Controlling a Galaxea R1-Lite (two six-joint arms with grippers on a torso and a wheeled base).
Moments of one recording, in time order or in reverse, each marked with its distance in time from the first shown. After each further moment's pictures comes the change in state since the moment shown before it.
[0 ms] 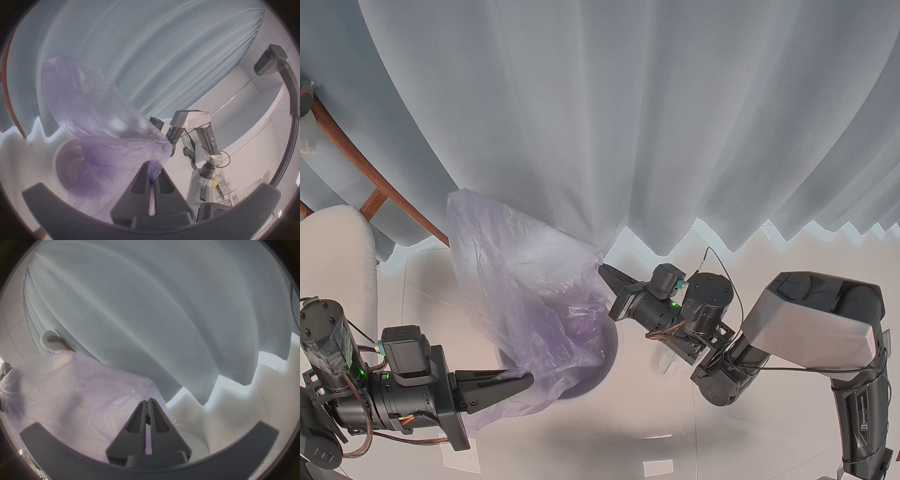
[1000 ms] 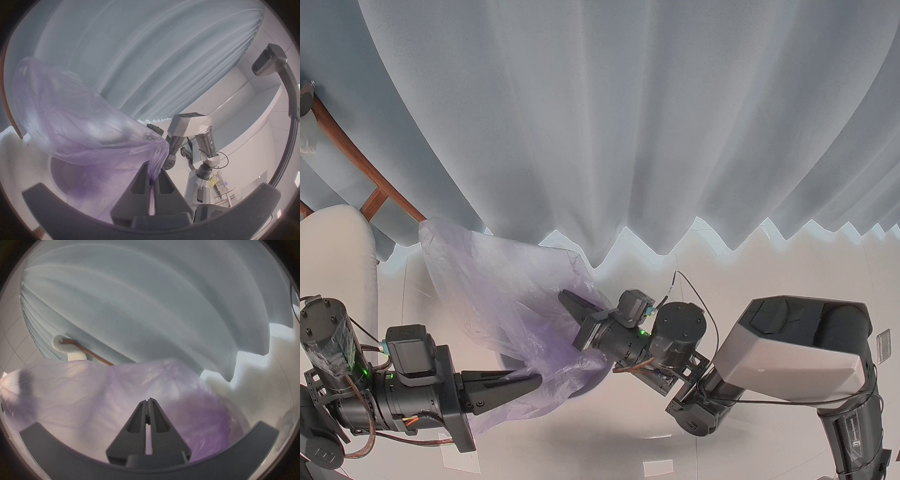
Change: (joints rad) left arm -0.037 0.010 -0.015 -0.006 0.009 -0.015; right arm 0.138 0.036 -0.003 -0.050 -0.024 0.122
